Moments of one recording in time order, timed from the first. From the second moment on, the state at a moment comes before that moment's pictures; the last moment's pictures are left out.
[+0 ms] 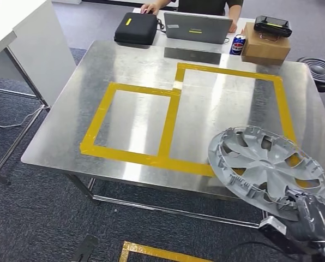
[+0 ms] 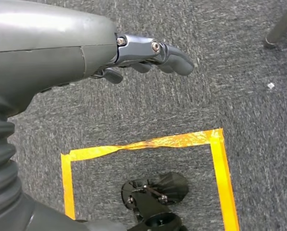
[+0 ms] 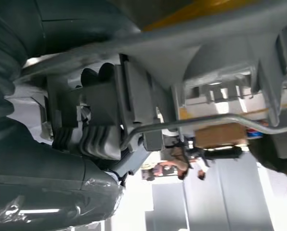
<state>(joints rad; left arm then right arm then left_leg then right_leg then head) -0.10 -0.22 1.09 -0.22 -1.24 0.19 -0.33 0.27 -0.32 -0.12 -1.65 0.86 -0.21 -0.24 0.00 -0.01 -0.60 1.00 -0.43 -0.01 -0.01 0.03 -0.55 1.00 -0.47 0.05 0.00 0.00</state>
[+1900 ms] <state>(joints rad) -0.15 -0.24 0.96 -0.22 -1.29 0.11 -0.29 0.14 -0.50 0.24 -1.41 1.06 -0.06 0.00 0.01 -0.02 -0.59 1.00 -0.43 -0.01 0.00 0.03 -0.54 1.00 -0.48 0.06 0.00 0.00</state>
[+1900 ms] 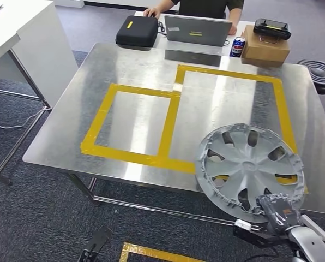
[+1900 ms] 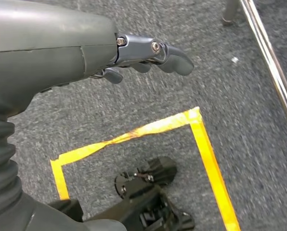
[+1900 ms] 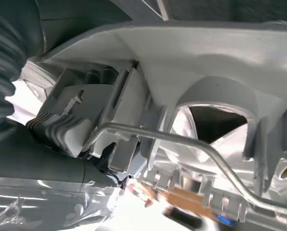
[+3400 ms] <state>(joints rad) -0.14 -0.24 0.93 -0.22 -1.22 0.16 -0.31 0.66 0.01 -0.89 -2.08 1.37 0.29 -0.69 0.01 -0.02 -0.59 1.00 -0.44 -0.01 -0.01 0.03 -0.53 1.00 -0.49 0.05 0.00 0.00</state>
